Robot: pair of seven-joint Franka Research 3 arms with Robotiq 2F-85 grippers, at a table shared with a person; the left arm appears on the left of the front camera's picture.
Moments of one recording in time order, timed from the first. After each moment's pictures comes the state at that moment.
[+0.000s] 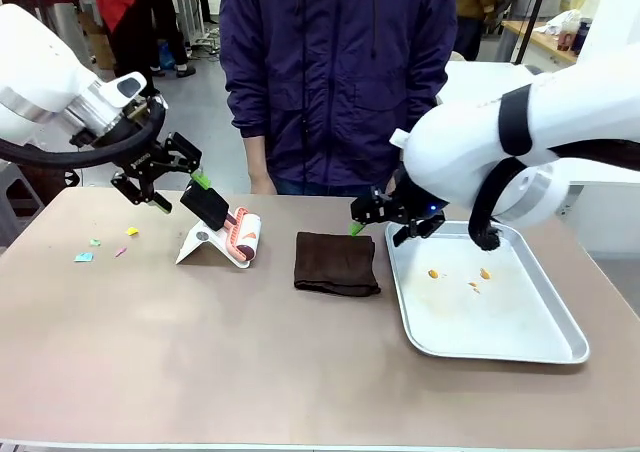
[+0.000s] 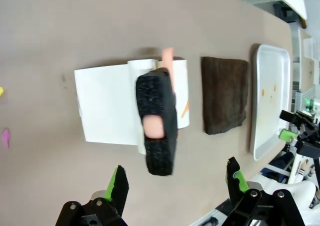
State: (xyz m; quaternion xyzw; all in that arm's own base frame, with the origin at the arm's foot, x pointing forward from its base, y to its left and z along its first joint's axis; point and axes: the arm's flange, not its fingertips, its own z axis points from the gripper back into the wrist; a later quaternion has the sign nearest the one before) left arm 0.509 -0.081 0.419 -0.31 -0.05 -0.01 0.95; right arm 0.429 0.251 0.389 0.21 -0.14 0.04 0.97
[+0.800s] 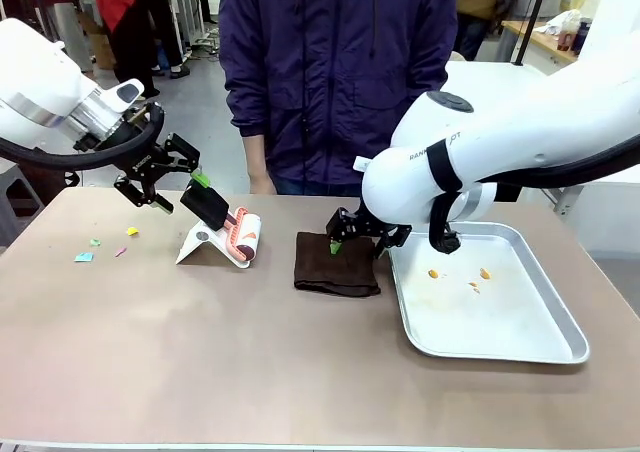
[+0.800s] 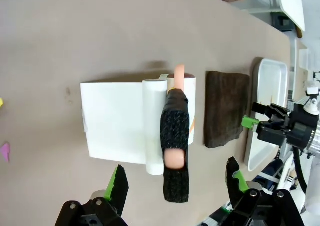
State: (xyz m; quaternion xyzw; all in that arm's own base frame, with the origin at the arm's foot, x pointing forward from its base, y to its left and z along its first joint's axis) left arm 0.532 -0.072 0.405 -0.33 -0.05 0.02 0.94; right arm 0.493 0.294 0.320 0.13 -0.09 0.04 0.99
